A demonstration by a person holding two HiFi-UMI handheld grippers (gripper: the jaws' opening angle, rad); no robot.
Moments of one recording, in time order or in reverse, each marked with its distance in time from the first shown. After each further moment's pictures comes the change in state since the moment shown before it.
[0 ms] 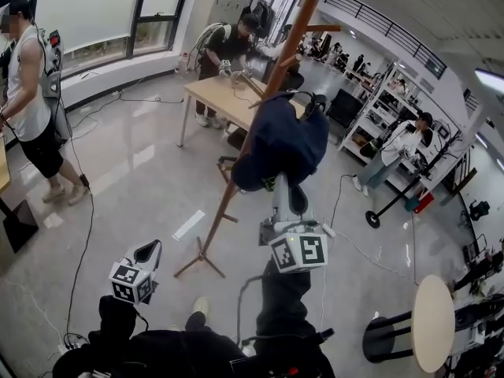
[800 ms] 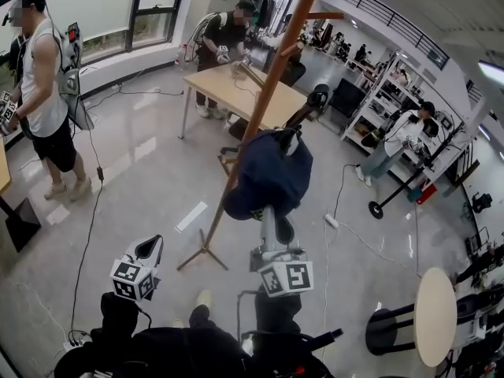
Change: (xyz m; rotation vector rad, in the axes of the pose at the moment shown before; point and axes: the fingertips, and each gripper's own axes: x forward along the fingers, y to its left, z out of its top) left arm 0.005 -0.001 -0.003 0.007 0.003 -0.003; right arm -0.071 0.017 -0.070 0.072 0.121 -0.041
